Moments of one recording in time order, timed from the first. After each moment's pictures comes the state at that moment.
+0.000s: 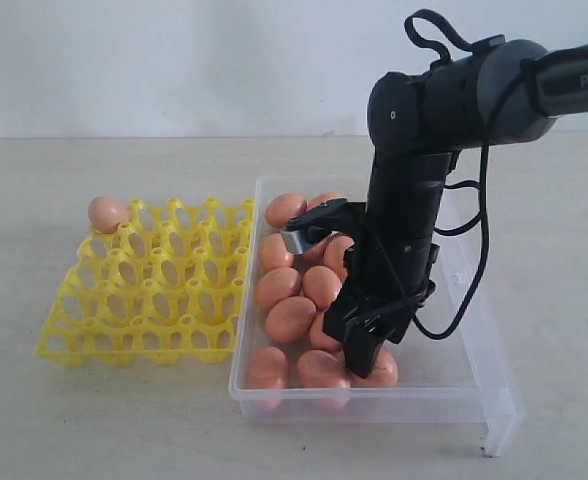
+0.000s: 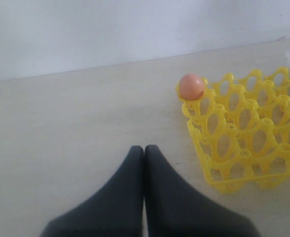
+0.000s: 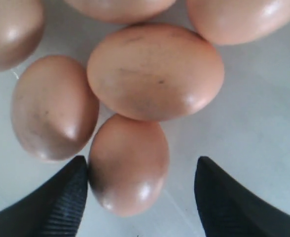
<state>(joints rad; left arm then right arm) 0.10 0.00 0.00 -0.21 0.33 0.34 0.53 2.03 -1.39 0.23 1.15 -0.48</state>
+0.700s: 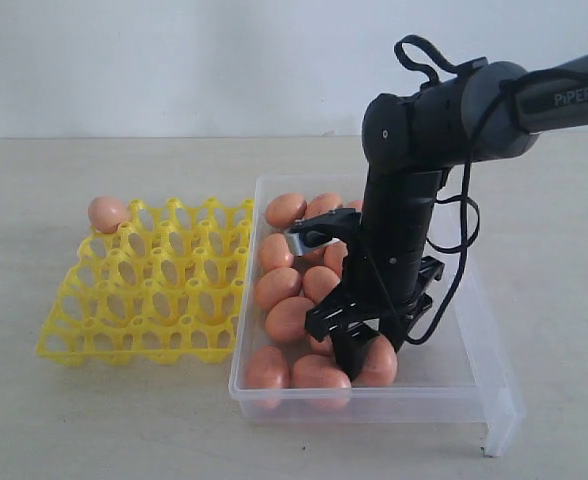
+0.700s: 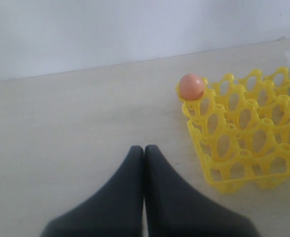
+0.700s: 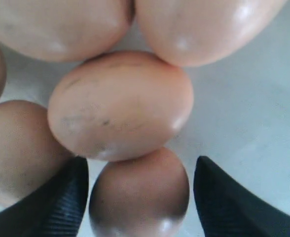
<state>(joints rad) 0.10 0.00 0.00 -0.21 0.33 0.34 0.53 2.08 -1.39 0.25 1.10 -0.31</state>
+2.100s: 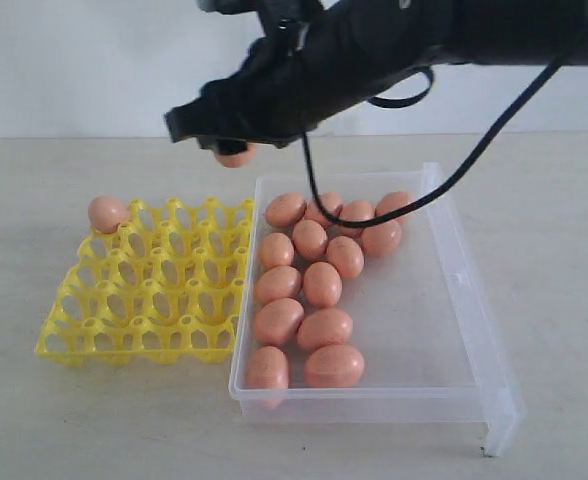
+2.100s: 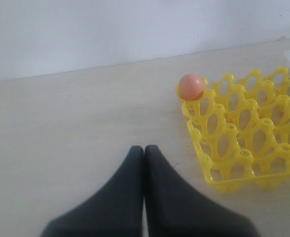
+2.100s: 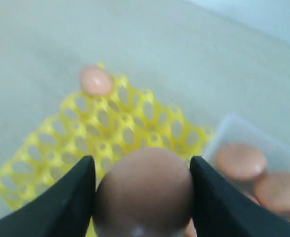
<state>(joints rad) 0.10 0.00 0.00 -0.21 0.33 0.34 0.70 1.75 -1.38 0.22 0.37 -0.10</state>
